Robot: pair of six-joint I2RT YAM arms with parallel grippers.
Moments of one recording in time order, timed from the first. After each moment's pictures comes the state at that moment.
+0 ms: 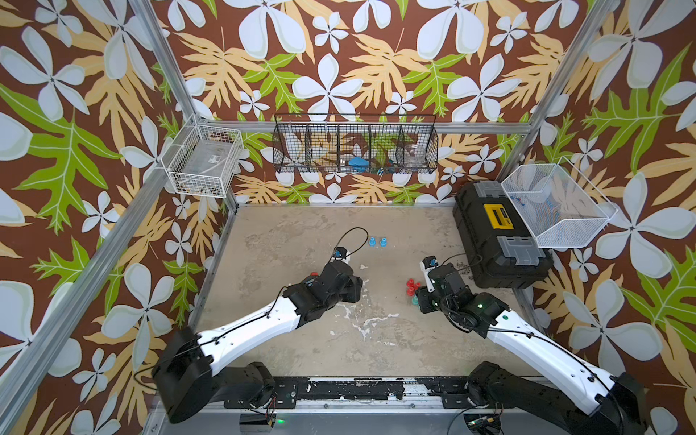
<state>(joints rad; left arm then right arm) -0.83 1.19 0.86 -0.33 -0.20 -0.61 0.58 1.05 0.76 -0.61 0.19 0.29</state>
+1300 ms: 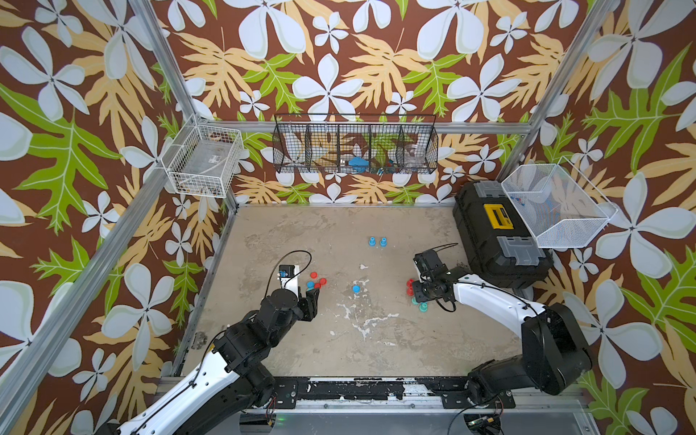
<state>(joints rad) -0.74 0.62 0.63 -0.54 -0.34 -0.53 0.44 1.47 0.87 -0.60 0.18 0.21</state>
